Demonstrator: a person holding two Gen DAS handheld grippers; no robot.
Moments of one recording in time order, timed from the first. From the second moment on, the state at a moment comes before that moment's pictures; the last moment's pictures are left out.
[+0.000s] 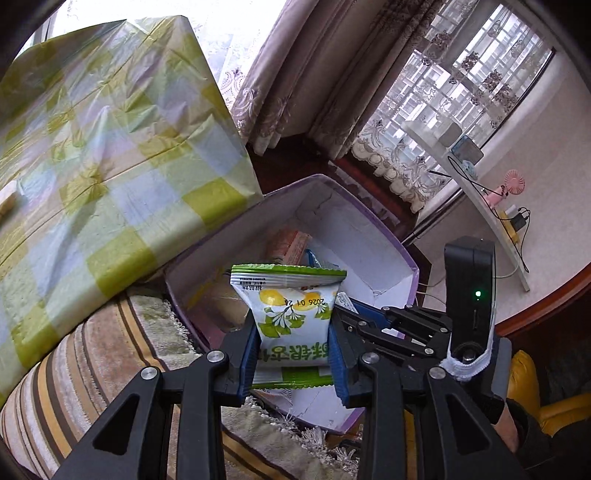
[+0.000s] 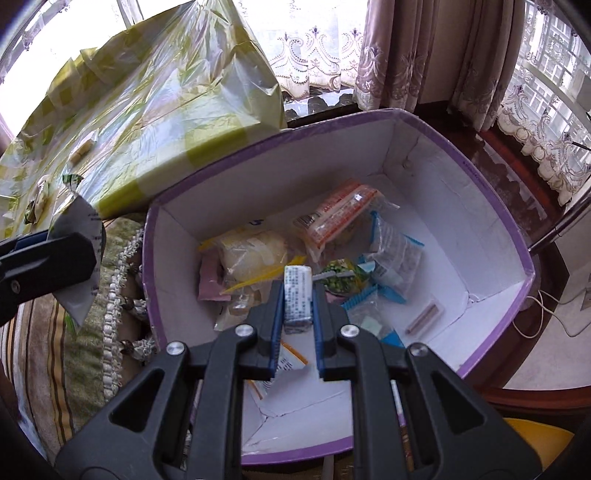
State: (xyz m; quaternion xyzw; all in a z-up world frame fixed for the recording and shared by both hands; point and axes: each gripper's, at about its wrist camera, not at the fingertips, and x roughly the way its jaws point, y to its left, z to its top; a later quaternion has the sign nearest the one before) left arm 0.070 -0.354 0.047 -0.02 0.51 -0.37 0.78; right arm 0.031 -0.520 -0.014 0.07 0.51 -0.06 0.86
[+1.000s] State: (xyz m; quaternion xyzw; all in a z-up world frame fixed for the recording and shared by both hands) left arm 0.084 -0.332 0.057 -0.05 0.48 -0.34 0.81; right arm 0.040 -0.513 0.008 0.05 0.49 -0.09 0.87
